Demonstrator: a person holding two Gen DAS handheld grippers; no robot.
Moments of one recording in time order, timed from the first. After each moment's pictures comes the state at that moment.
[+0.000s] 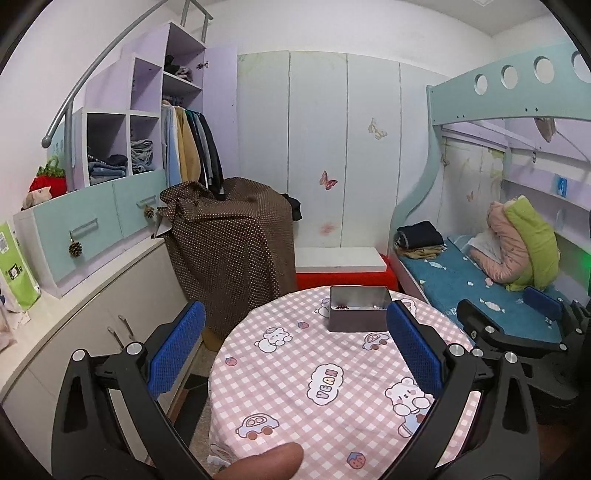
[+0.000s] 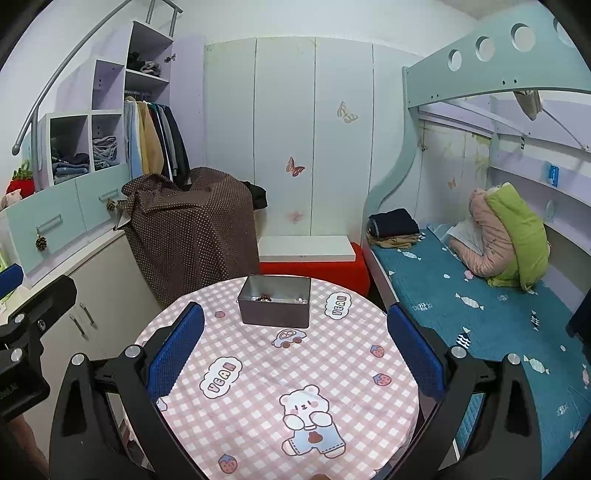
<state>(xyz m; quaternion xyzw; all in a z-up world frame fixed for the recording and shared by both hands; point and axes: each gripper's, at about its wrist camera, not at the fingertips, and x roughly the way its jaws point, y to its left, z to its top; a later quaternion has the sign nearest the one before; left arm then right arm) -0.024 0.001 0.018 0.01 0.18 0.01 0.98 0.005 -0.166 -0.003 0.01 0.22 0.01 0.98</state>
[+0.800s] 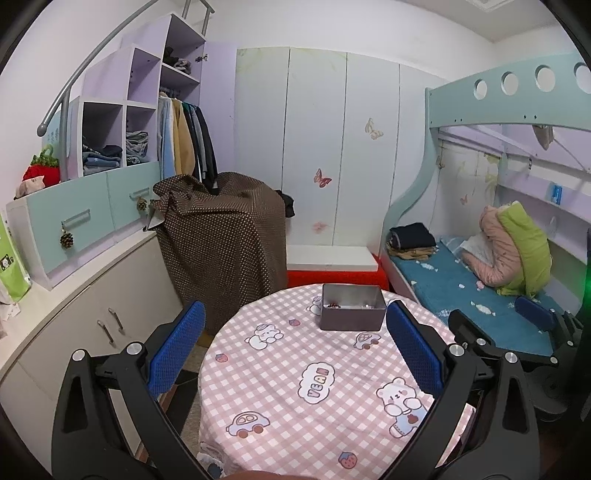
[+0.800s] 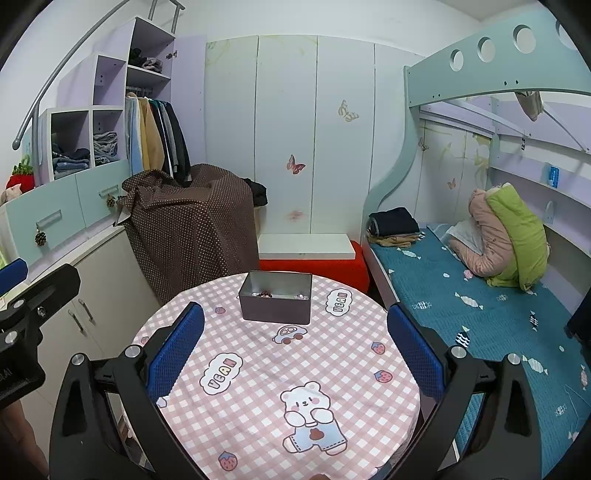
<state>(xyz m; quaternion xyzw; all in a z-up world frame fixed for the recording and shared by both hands) -0.019 0.004 0.014 -0.01 0.18 -0.01 0.98 0.001 -0.166 -0.004 0.01 0.22 0.01 0.98</state>
